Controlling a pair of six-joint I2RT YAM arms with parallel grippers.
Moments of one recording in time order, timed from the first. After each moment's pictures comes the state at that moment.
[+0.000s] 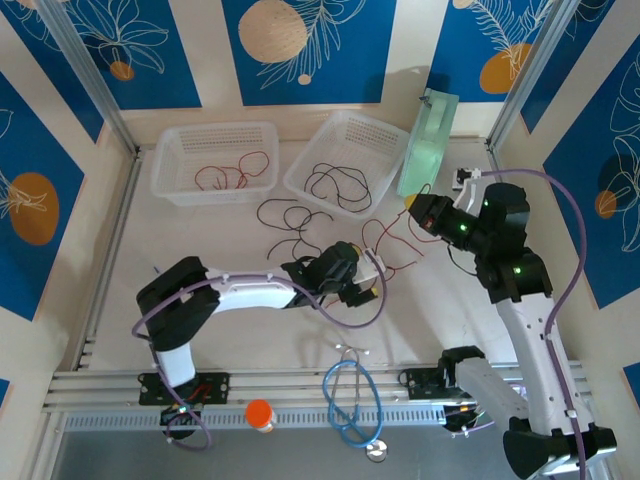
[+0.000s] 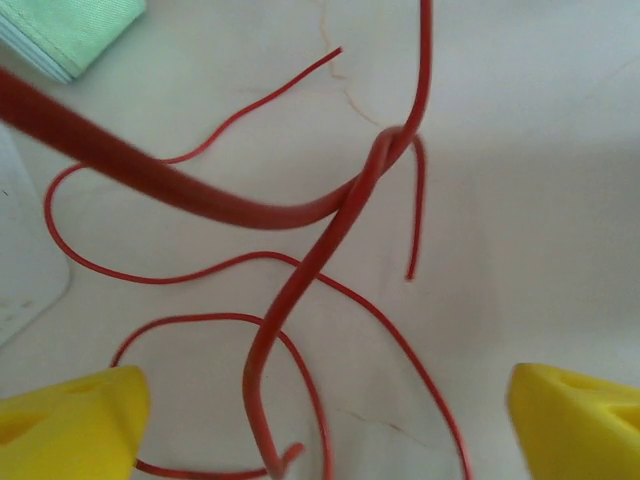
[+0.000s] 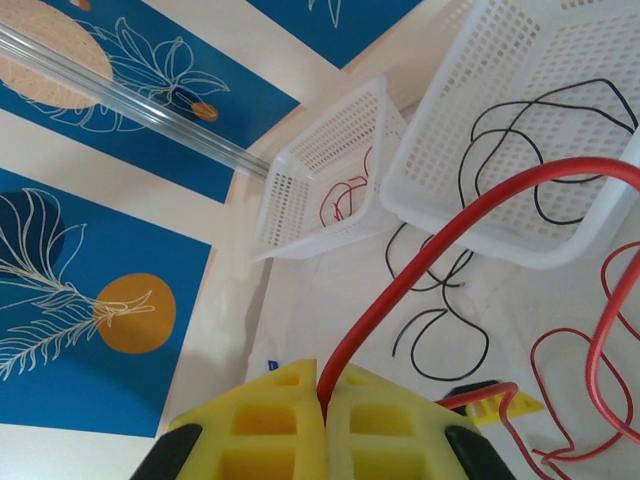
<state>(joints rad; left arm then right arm) -1.06 1.80 1.06 0.10 -0.08 0.28 0.12 0.84 1.06 -0.56 -0.55 0.77</state>
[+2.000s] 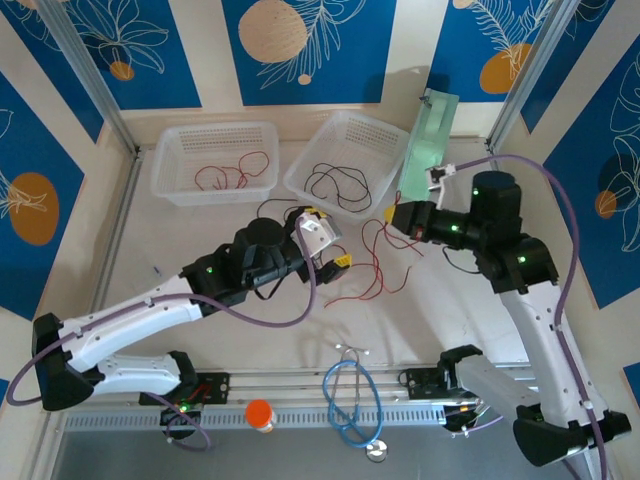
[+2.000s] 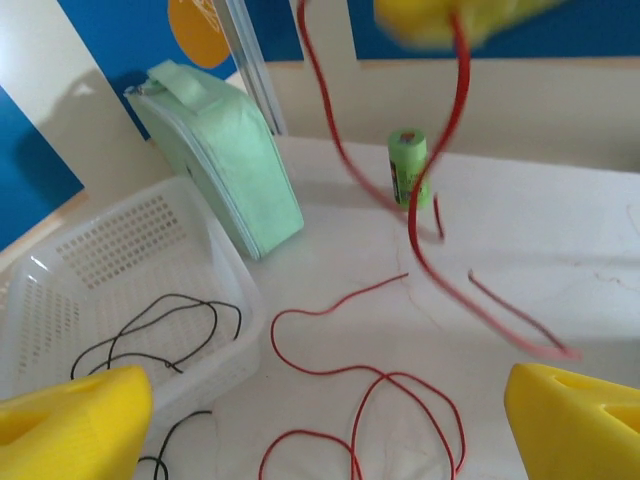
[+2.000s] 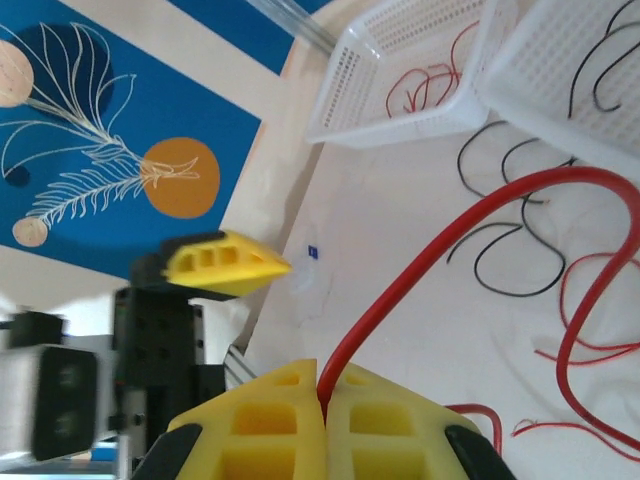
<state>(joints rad) -1.05 1.17 1.08 -0.18 -0.08 0.22 0.28 0.93 1.21 -0.75 -0.67 0.63</state>
